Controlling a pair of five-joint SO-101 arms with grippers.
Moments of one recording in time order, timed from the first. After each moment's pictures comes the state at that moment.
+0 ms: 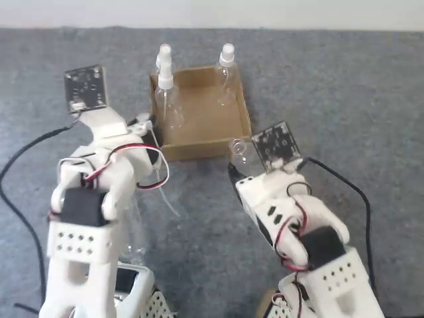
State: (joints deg) left arm 2.1 -50.6 35.8 64.5 23.2; right arm -29.8 -68.7 58.5 52.9 1.0
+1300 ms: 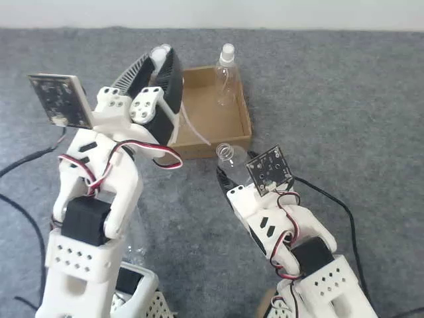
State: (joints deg) left arm 11.8 -52.9 31.1 37.1 23.1; right arm -33.5 -75.5 74.0 36.7 2.6
